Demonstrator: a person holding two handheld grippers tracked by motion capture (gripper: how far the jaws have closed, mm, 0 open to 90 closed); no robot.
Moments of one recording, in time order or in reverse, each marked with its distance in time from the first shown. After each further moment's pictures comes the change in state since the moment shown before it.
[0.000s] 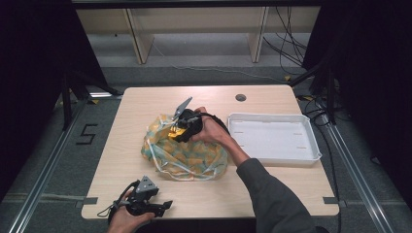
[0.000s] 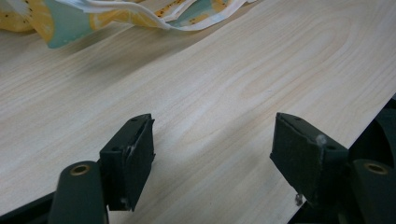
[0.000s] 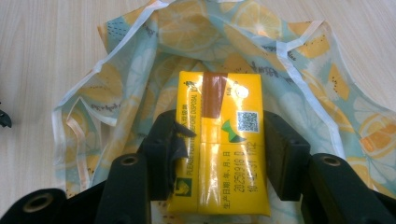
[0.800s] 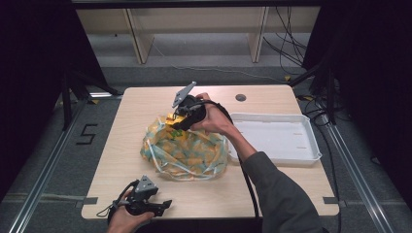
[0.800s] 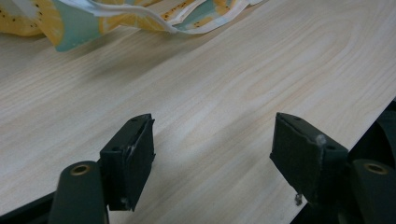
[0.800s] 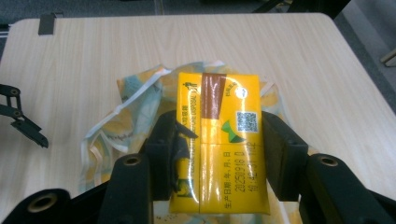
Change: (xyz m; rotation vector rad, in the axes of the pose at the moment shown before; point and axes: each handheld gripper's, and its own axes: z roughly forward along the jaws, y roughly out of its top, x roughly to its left) left arm 0.001 0.000 0.000 -0.007 0.013 -0.015; right arm 0.005 0.031 -0.060 -0.101 -0.036 -0.054
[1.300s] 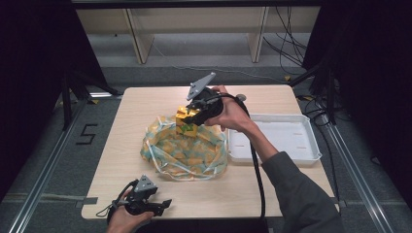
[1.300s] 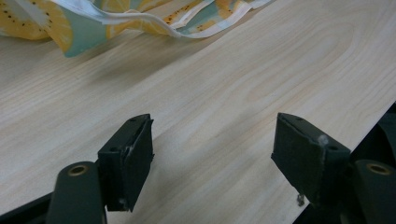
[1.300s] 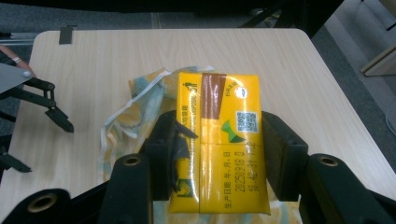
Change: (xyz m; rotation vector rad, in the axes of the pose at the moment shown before) left arm 0.002 0.001 -0.002 0.002 0.008 0.016; right arm 0.004 -0.008 -0.063 -0.042 -0.027 -0.014
